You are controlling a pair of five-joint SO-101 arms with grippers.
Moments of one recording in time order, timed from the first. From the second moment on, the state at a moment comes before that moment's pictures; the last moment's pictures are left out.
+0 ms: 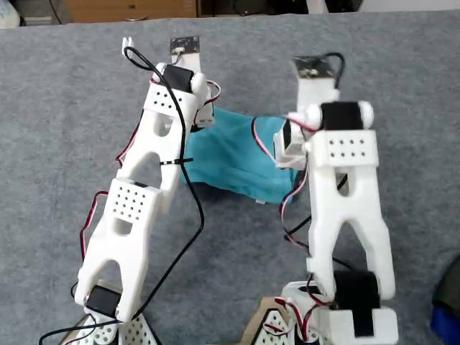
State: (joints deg) left arm 14.7 57.3 -75.9 100.2 12.7; right arm -6.1 -12.7 10.2 90.9 -17.3
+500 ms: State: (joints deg) left arm 6.6 21.5 -35.5 100.2 9.5; right arm -16.6 -13.0 31.8 67.6 -49.3
